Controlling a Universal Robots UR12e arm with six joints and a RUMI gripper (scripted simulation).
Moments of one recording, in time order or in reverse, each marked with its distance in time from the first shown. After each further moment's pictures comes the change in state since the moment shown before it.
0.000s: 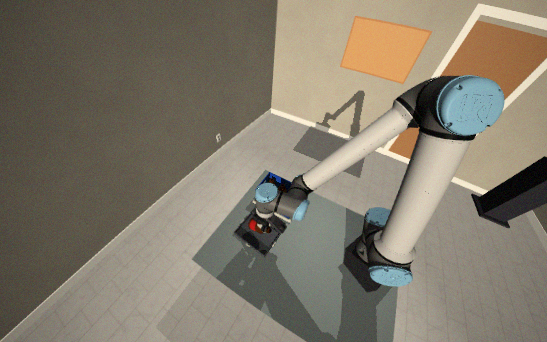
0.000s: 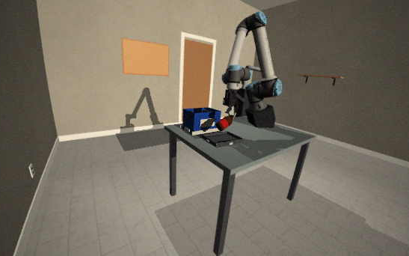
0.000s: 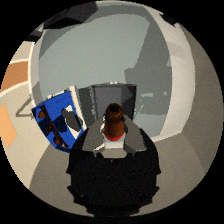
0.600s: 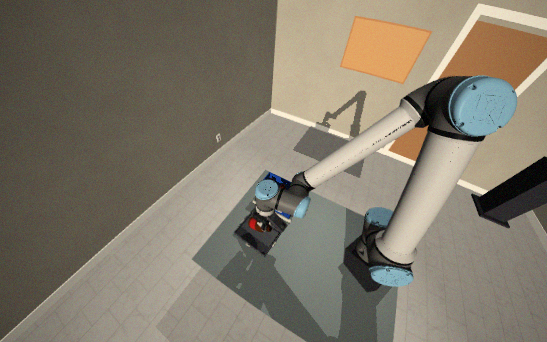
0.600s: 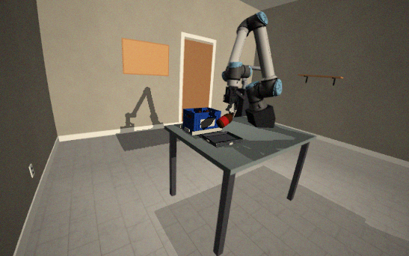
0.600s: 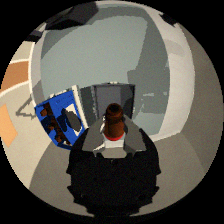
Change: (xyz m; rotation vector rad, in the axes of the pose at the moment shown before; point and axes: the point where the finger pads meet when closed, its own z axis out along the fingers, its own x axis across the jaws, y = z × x) arm 0.000 0.000 -0.020 0.000 0.000 0.000
